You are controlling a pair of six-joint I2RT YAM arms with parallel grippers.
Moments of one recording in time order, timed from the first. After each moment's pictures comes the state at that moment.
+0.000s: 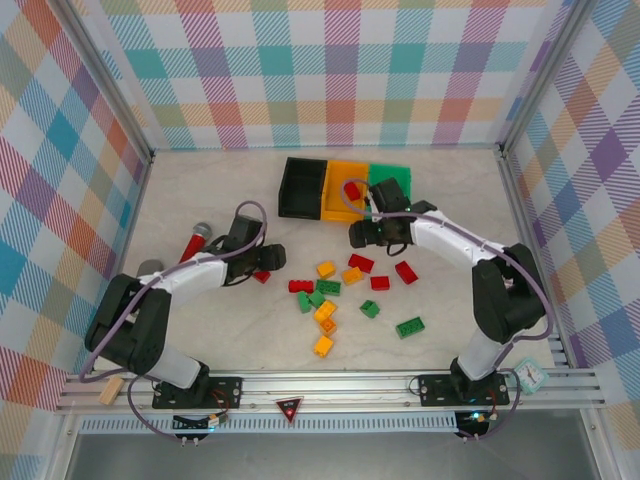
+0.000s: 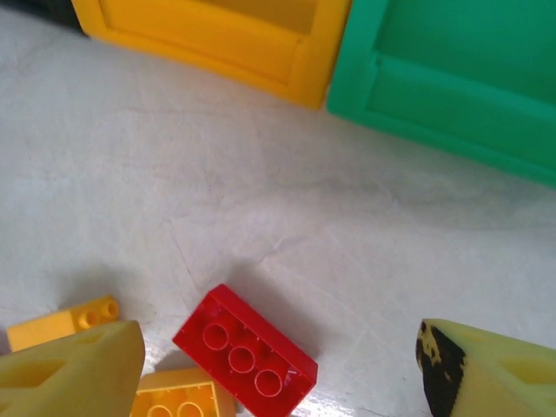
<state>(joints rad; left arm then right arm) -0.39 1.51 0.79 -0.22 0.02 -0.44 0.49 1.67 1.17 -0.55 -0.03 0.27</state>
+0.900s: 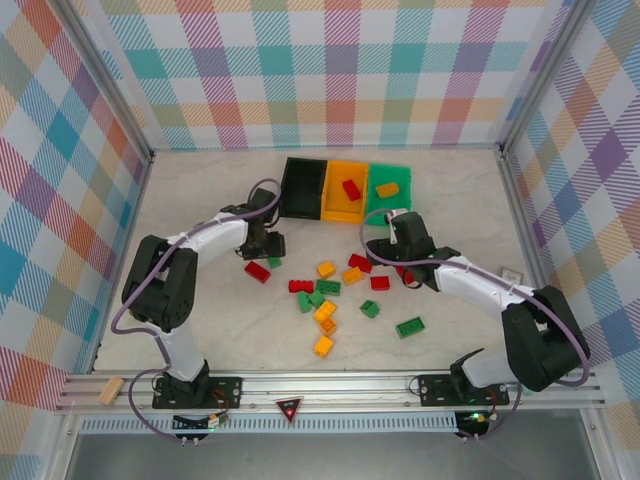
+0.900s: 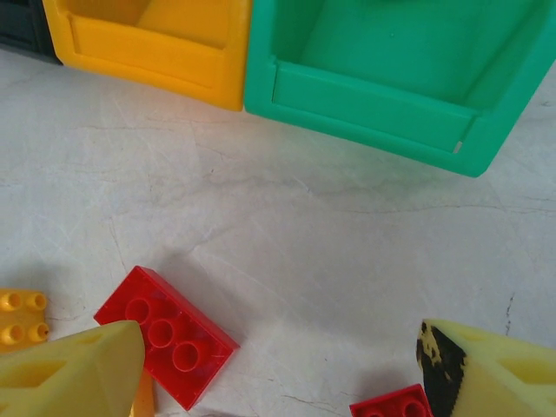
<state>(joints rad) -0.39 1.80 1.20 -0.67 -0.07 -0.46 0.50 1.37 0.74 -0.15 0.10 0.25</state>
